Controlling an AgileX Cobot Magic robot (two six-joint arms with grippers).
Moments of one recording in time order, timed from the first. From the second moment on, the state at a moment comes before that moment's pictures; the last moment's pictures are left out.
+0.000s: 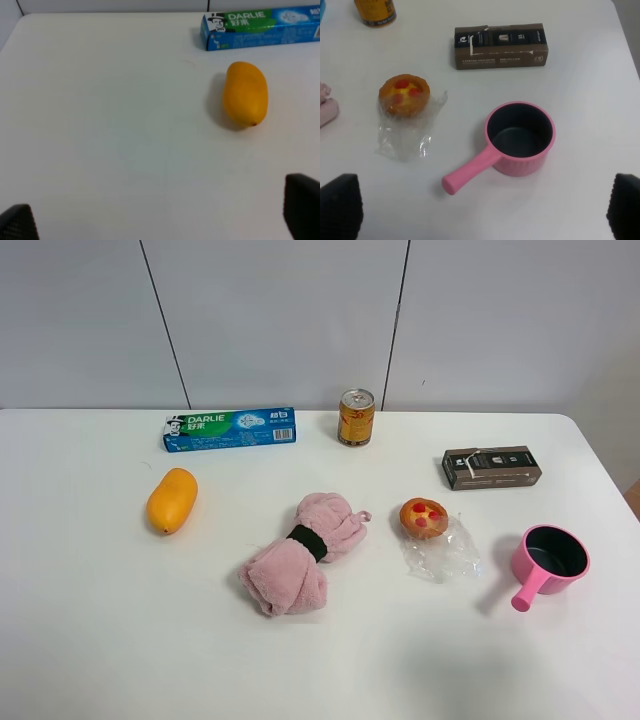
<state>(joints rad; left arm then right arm) 0.15 -0.01 -0.51 -0.04 1.05 0.03 0.04 0.00 -0.50 0.00 1.06 -0.01</state>
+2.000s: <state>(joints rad) 0.15 -0.01 -0.51 -0.04 1.05 0.03 0.32 1.91 -0.95 0.00 -0.41 -0.07</state>
